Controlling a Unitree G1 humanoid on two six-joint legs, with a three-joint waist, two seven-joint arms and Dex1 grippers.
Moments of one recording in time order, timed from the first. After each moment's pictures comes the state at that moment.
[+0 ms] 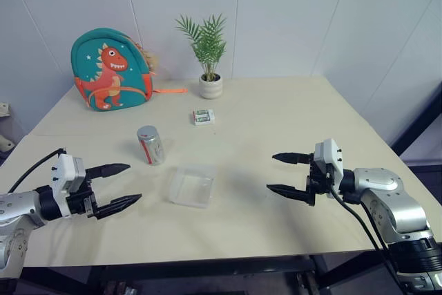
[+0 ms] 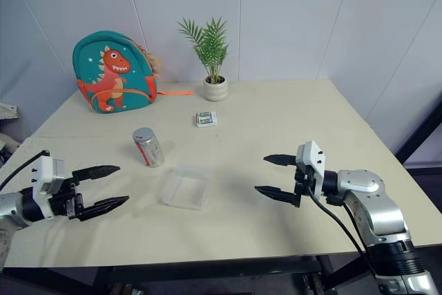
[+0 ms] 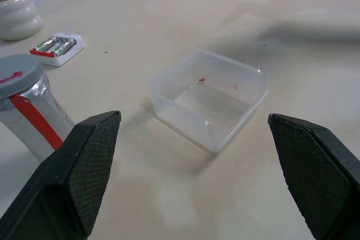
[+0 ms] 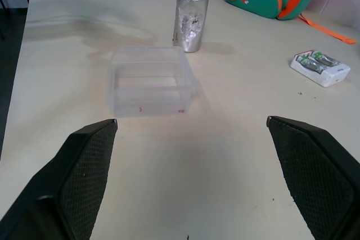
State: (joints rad) left arm -0.15 0.84 0.41 -0.02 -0.55 0.17 -1.11; right arm -0.50 -0.68 -0.05 0.01 0.47 0.24 1.17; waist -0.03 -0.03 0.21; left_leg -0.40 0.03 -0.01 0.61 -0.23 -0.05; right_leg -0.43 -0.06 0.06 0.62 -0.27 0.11
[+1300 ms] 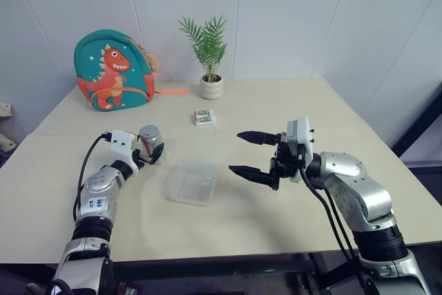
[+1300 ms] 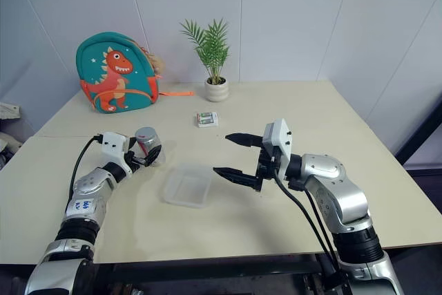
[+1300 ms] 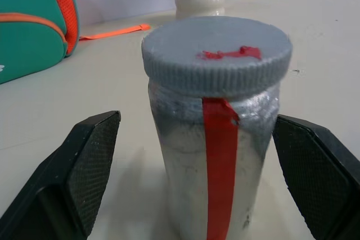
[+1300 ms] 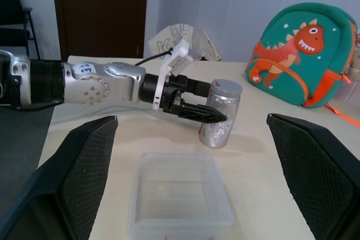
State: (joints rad) left arm -0.77 0.47 0.22 0.80 -0.18 -0.14 -0.46; right arm -0.65 -0.48 0.03 -0.19 0.53 0.38 1.00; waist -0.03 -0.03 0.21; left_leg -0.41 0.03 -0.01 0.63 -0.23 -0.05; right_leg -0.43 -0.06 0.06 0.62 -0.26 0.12
